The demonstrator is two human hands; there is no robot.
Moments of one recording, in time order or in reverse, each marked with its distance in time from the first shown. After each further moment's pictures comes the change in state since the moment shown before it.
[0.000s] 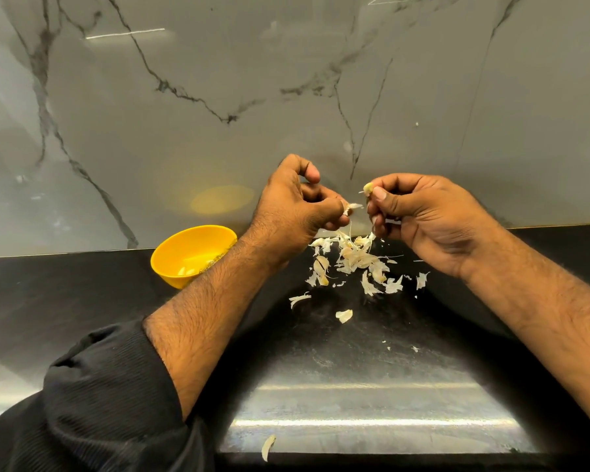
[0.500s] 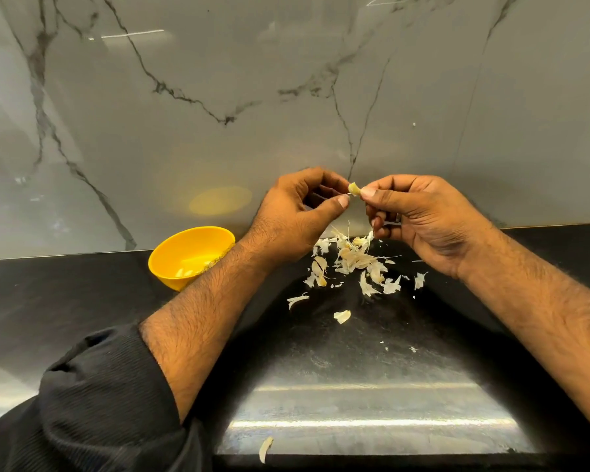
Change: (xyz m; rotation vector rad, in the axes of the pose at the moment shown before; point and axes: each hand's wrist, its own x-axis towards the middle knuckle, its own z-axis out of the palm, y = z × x) left_hand 0.004 -0.008 -0.001 0.381 -0.048 0.144; right_hand 0.002 0.001 -0.001 -0.126 0.044 -0.015
